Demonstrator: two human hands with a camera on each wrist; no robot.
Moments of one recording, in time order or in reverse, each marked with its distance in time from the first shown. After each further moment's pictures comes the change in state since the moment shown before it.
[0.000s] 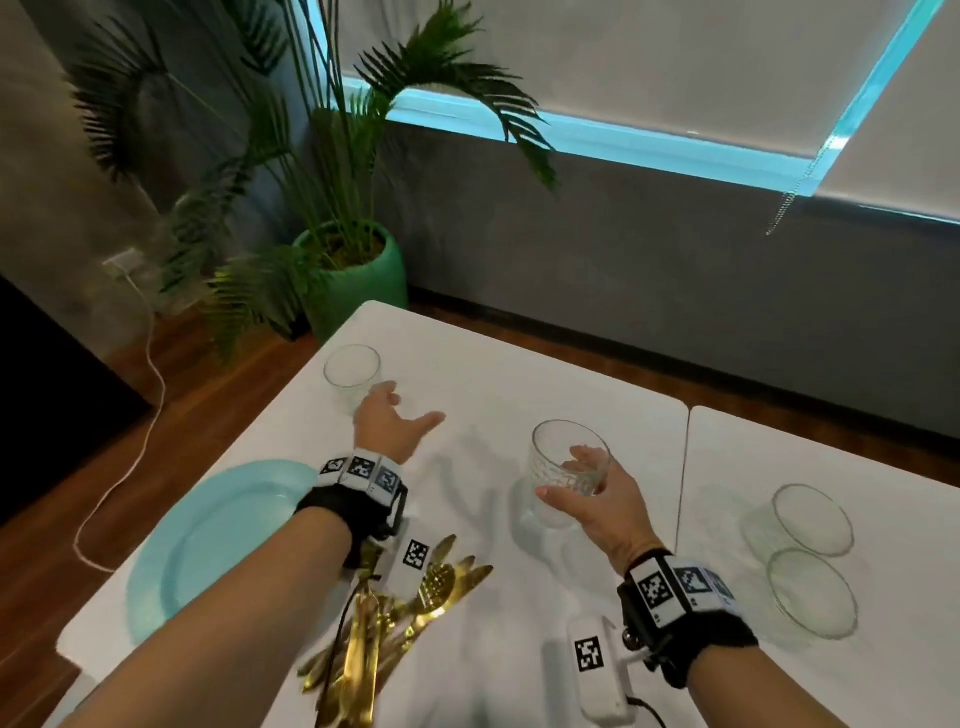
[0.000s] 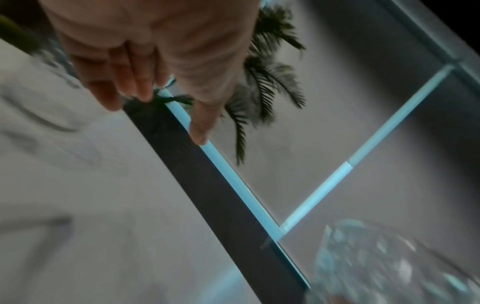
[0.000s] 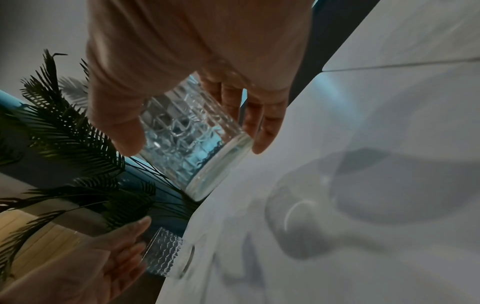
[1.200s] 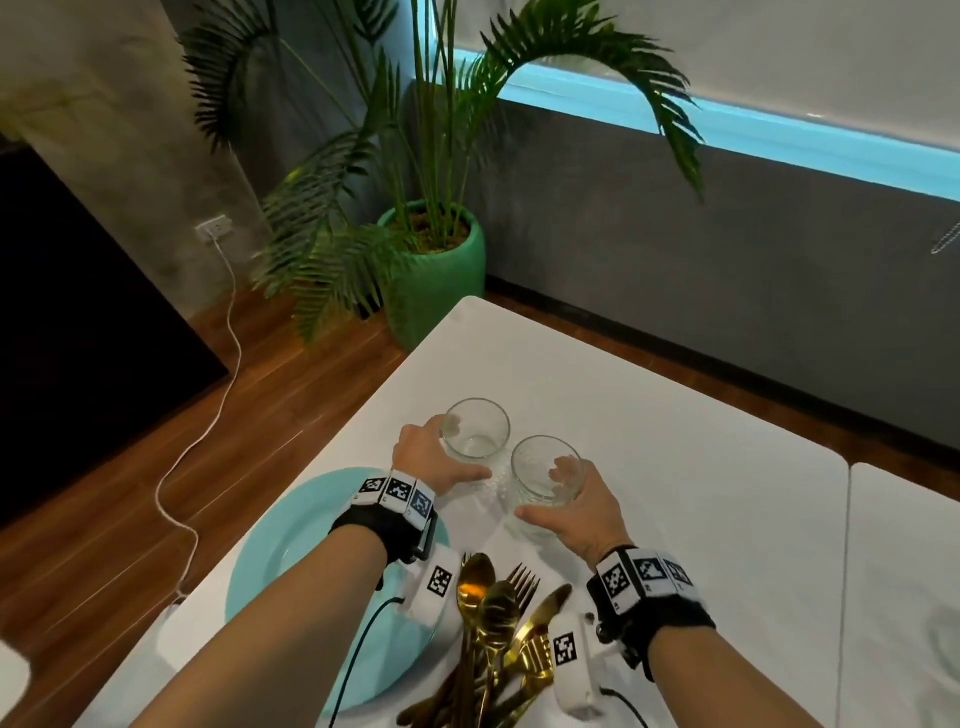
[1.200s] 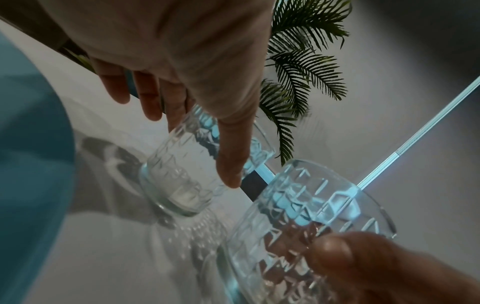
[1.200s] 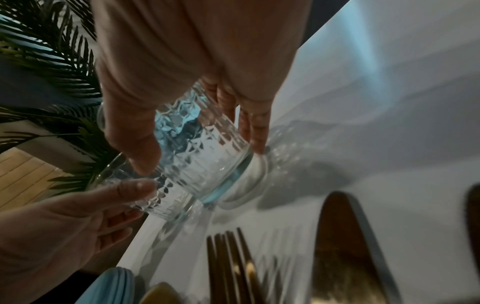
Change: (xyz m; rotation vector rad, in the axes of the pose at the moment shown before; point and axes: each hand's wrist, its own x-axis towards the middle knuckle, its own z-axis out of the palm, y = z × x) left_hand 0.052 -0.079 -0.052 0.244 -0.174 -0.130; right_hand 0.060 0.001 0.154 -0.290 -0.160 0.029
